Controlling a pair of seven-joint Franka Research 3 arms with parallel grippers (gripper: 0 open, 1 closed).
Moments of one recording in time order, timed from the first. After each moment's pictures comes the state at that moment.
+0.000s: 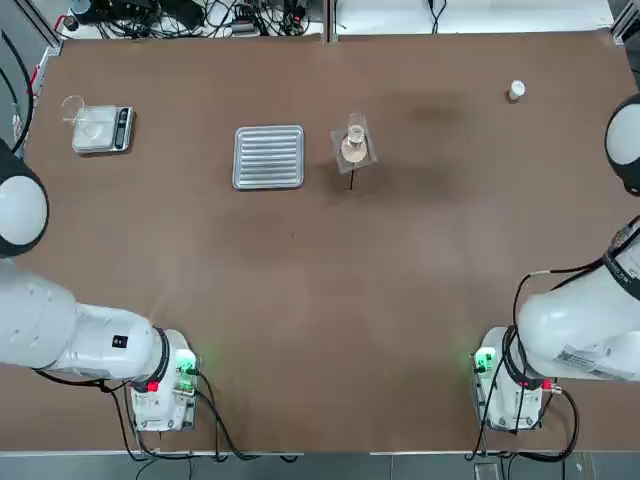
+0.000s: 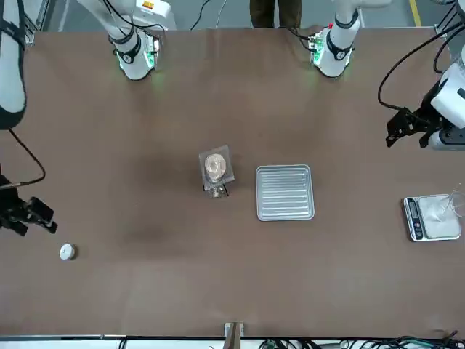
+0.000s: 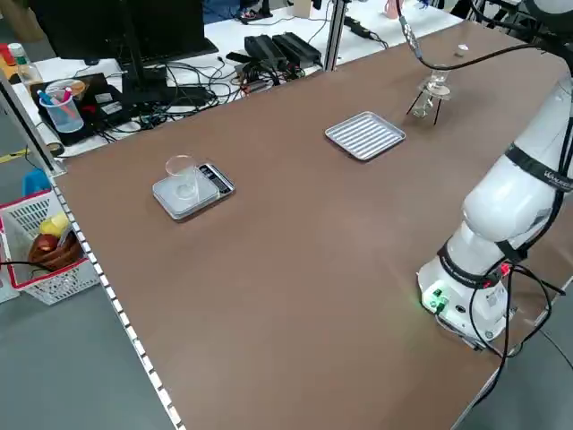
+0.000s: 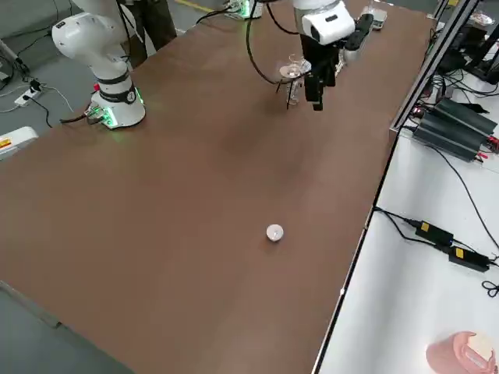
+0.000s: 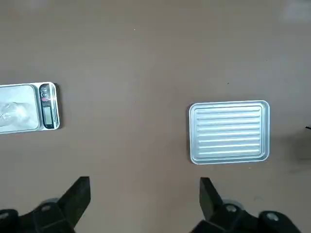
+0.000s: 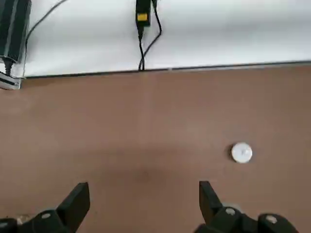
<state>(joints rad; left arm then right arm) -0.10 0.02 0.01 -1.55 -0.02 1.66 -0.06 -0.22 0.38 0.21 -1.28 0.04 1.90 -0.01</state>
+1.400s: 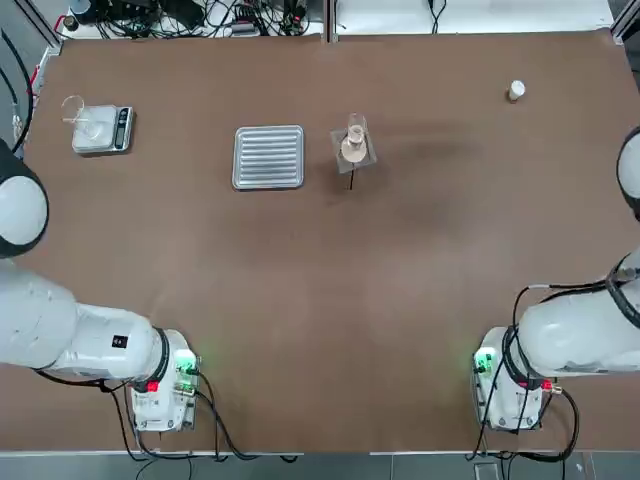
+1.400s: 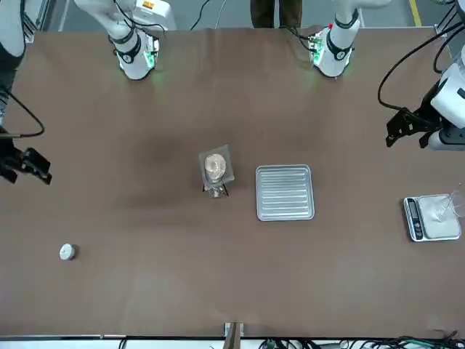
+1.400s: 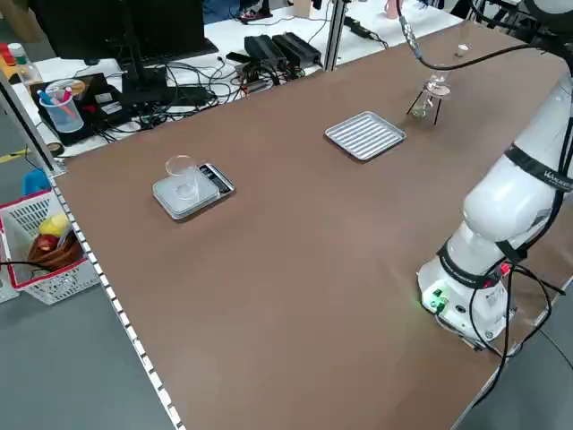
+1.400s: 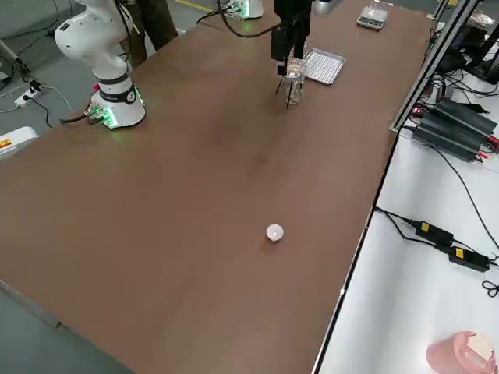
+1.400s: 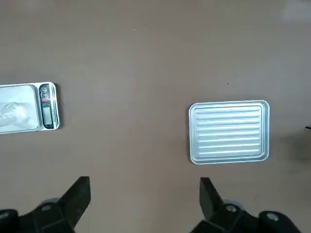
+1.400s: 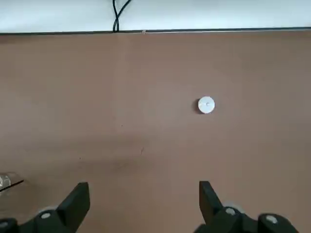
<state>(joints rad) -0.10 0.02 0.01 -1.55 -0.02 1.66 -0.06 -0.02 0.14 0.02 -1.42 -0.05 1.72 0.04</state>
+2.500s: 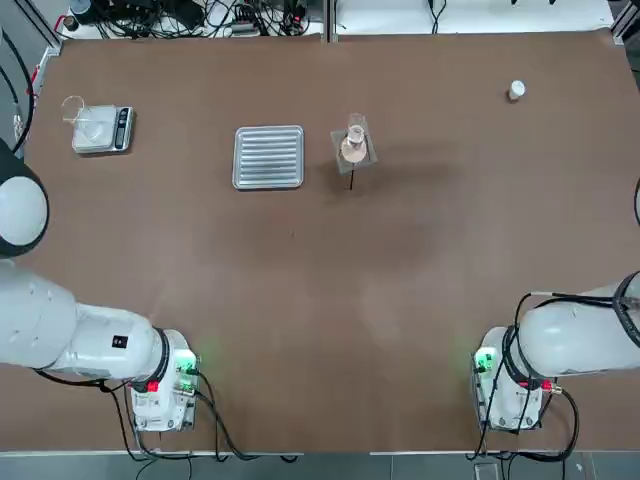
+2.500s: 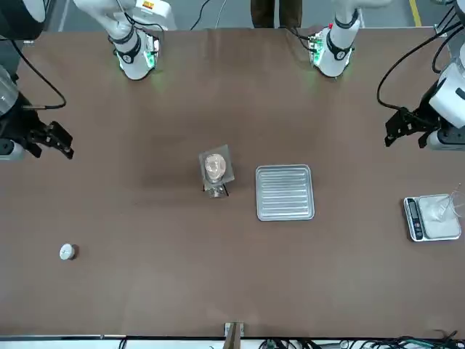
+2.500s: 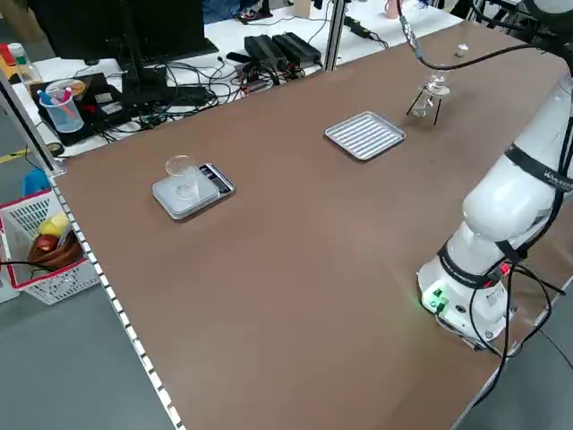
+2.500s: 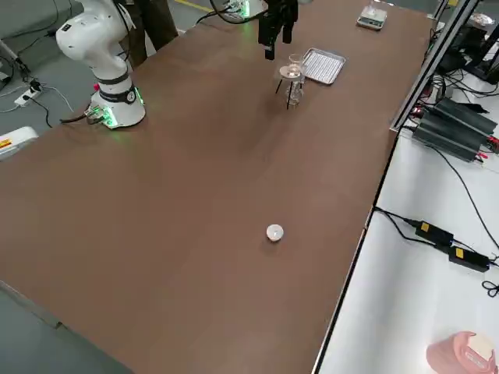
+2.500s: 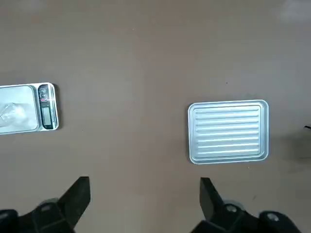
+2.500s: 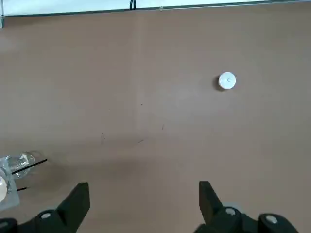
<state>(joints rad) -0.11 0.02 0.01 -1.55 -0.02 1.66 -0.06 0.04 0.02 0.02 -1.59 -0.02 1.75 0.11</state>
